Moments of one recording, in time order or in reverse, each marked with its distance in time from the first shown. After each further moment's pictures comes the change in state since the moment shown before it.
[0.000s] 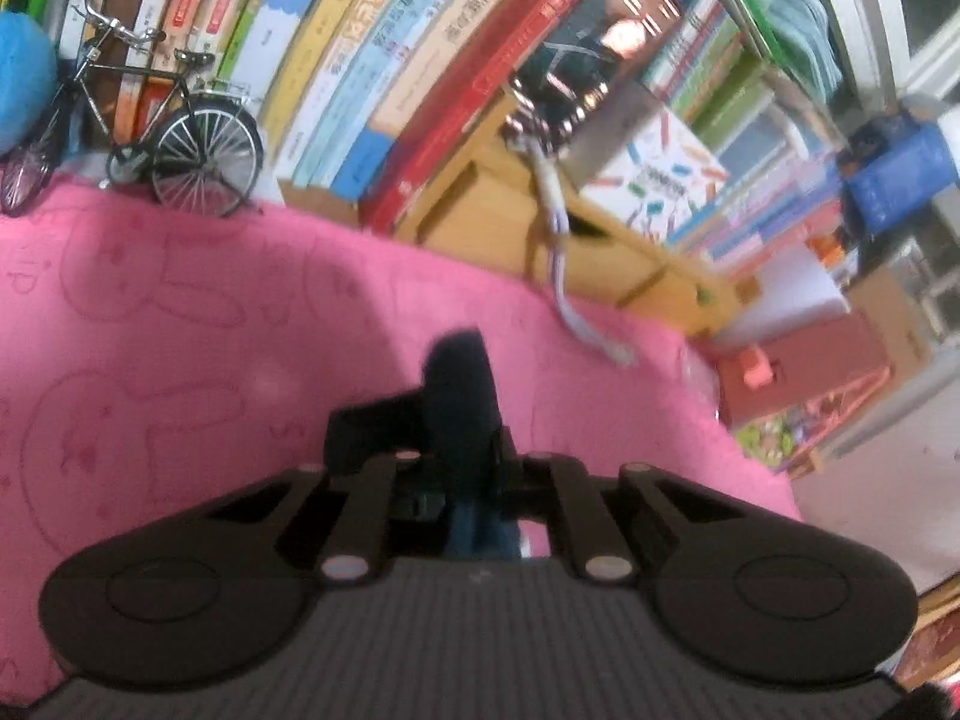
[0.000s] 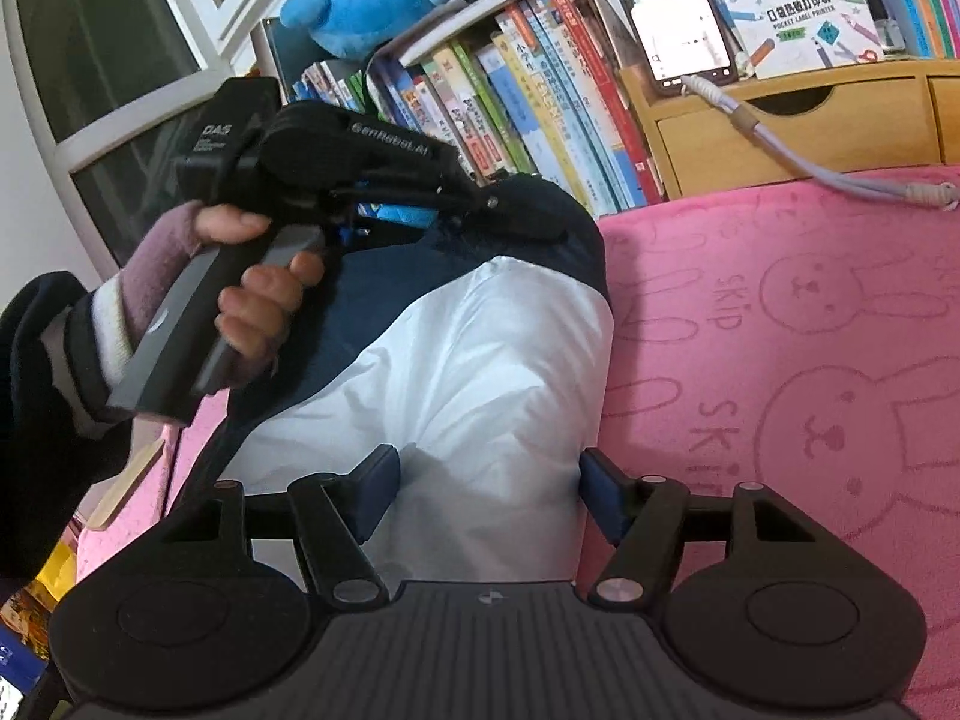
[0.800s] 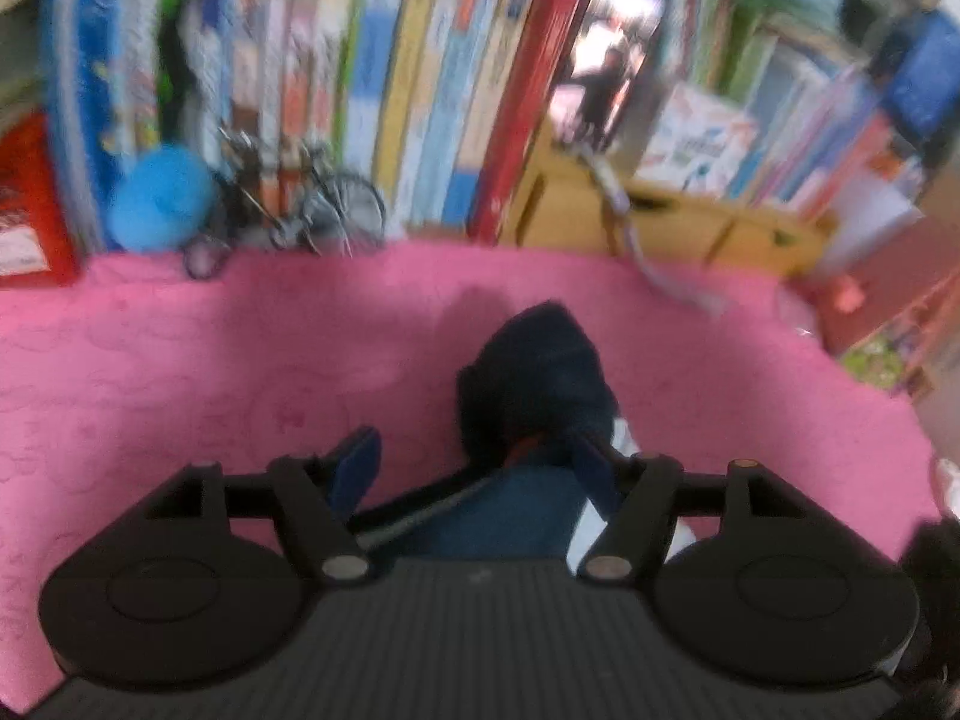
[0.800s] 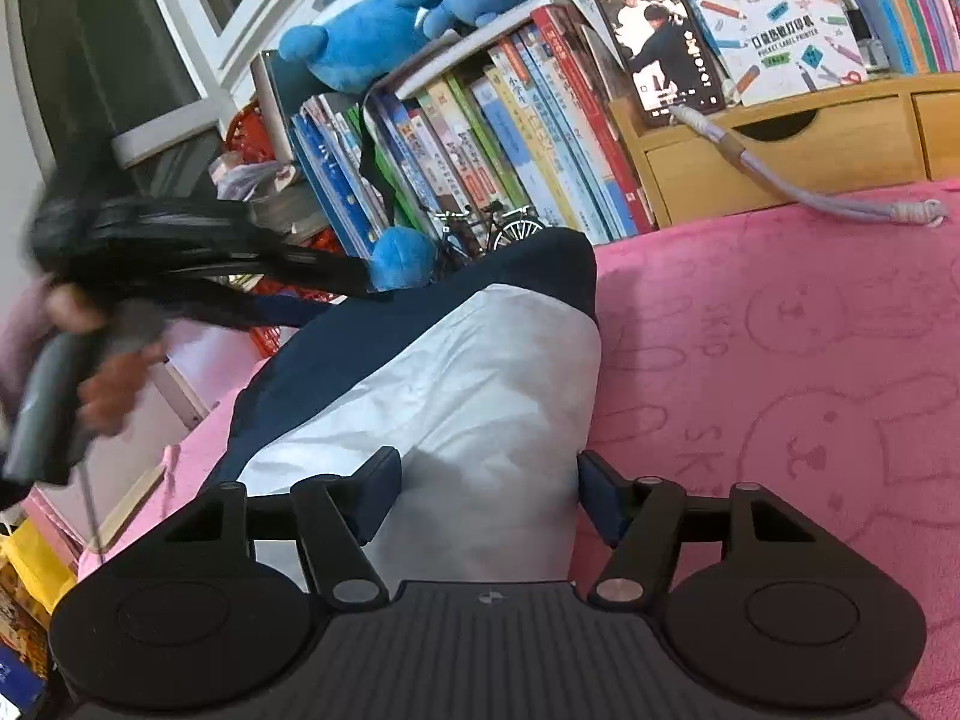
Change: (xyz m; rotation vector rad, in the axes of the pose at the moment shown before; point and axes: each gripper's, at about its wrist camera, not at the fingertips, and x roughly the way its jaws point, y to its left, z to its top) left arm -0.051 -0.033 -0.027 0.175 0.029 0.293; right arm -0.009 -0.006 -0.003 0.014 -0.065 0.000
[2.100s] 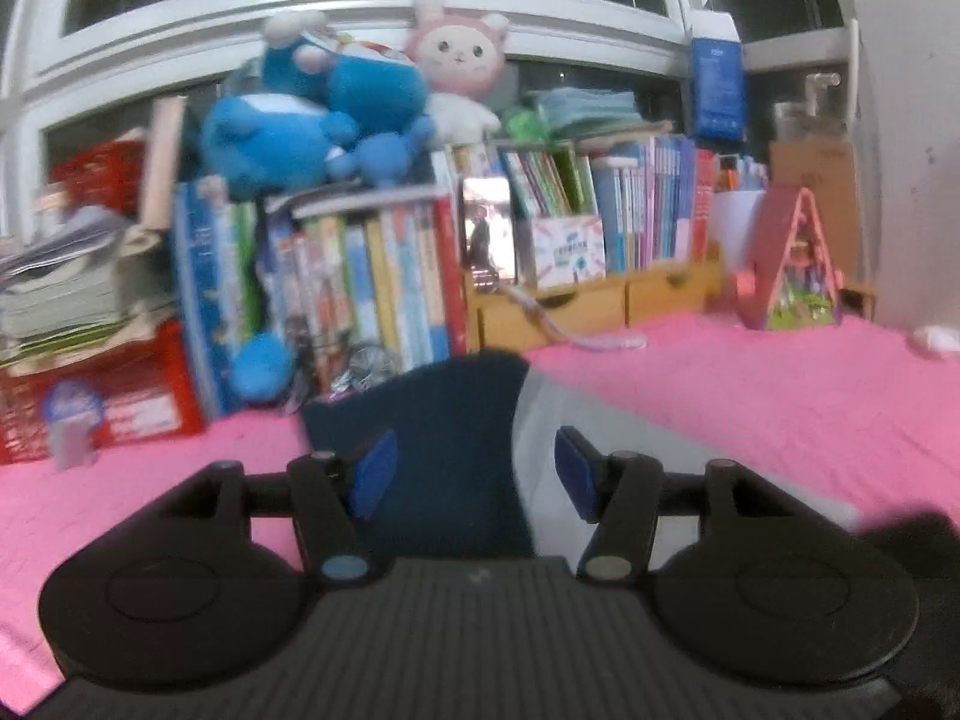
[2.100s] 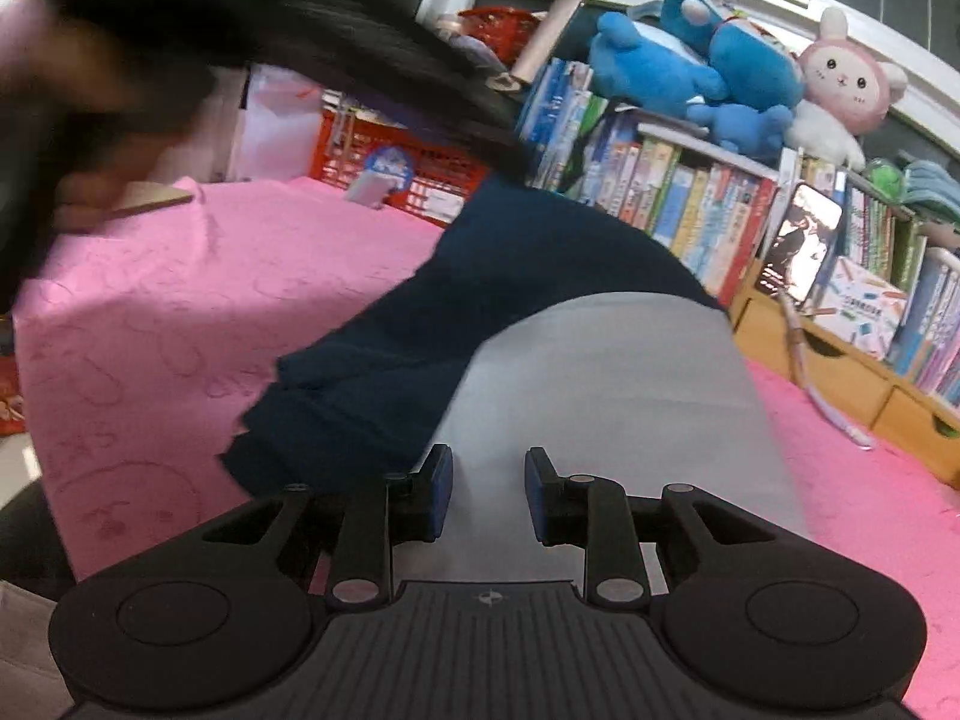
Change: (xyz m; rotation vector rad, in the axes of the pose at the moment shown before) left arm -0.136 -0.025 -0.189 0.400 -0.572 0.141; right arm -0.036 0.219 -0.154 -0.673 -0.034 -0.338
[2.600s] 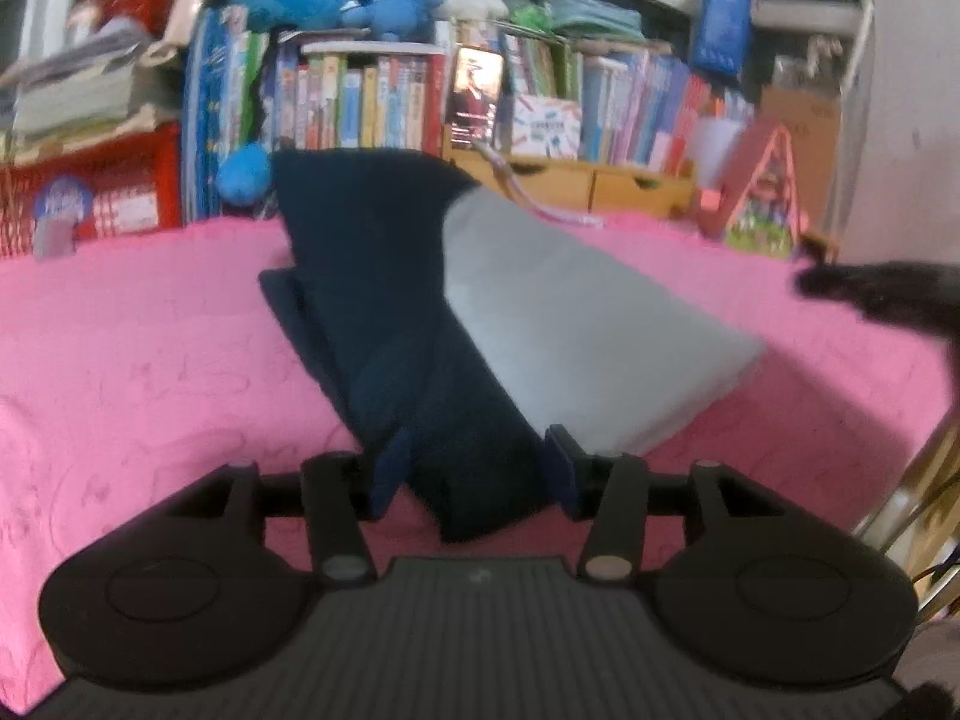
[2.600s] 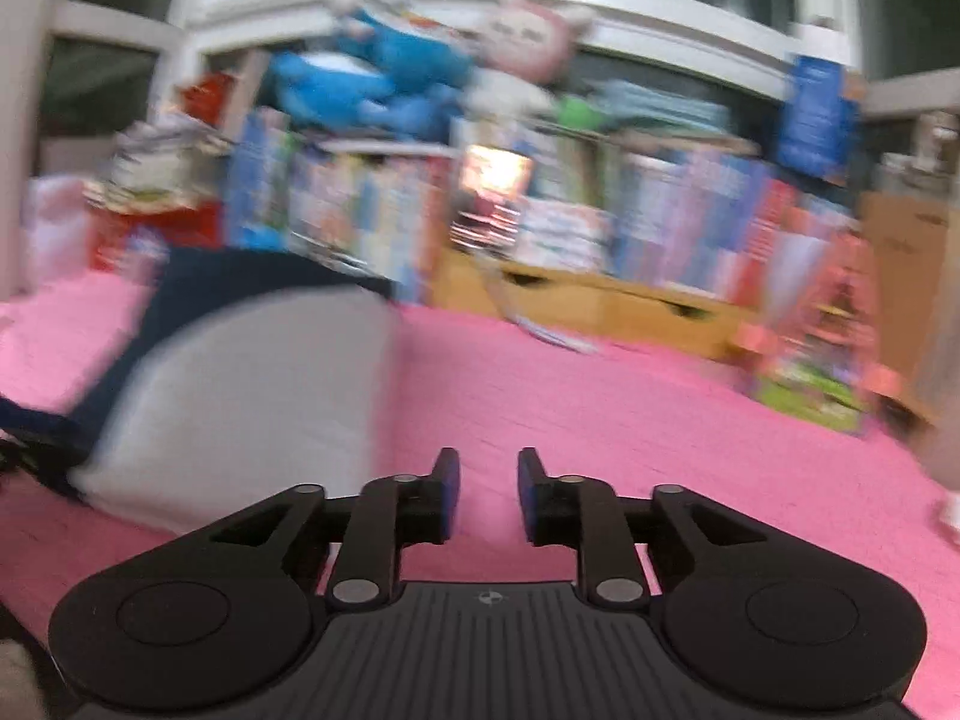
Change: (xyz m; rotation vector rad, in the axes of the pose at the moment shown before) left arm -0.077 -0.009 -0.094 -0.202 0.177 -0.075; right arm -0.095 -0.132 -0.039 0.293 -0.027 -0.287
